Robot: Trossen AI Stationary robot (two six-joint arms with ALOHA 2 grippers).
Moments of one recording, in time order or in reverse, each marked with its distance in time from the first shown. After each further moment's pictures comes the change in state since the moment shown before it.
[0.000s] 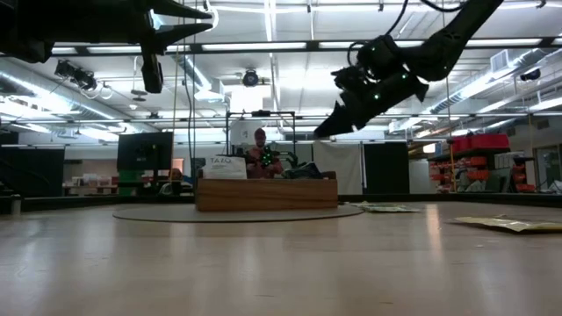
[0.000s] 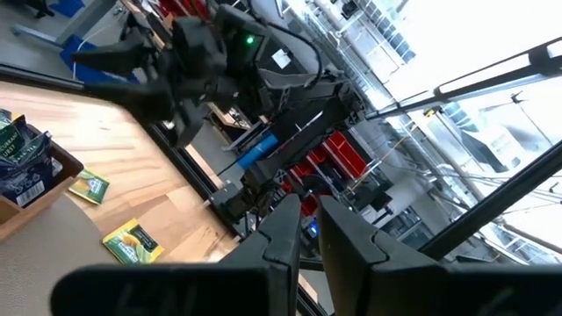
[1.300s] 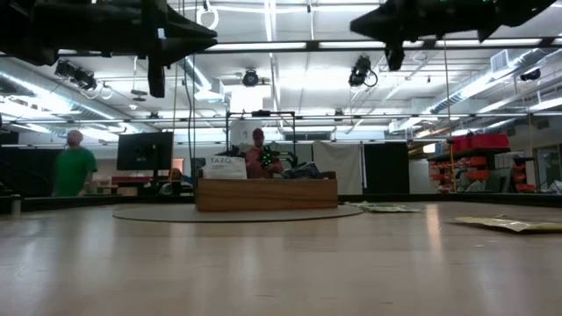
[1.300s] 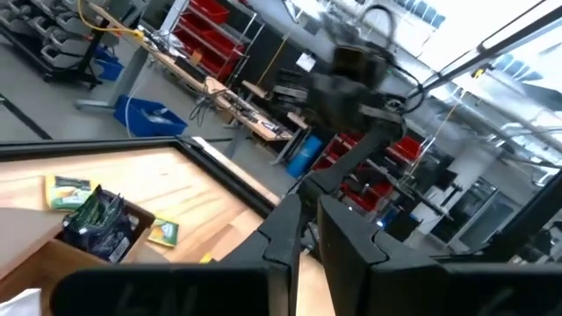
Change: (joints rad) left arm 0.080 -0.001 0.002 -0.049 0.008 0.247; right arm 0.267 -0.617 -0.192 -0.018 0.004 0.594
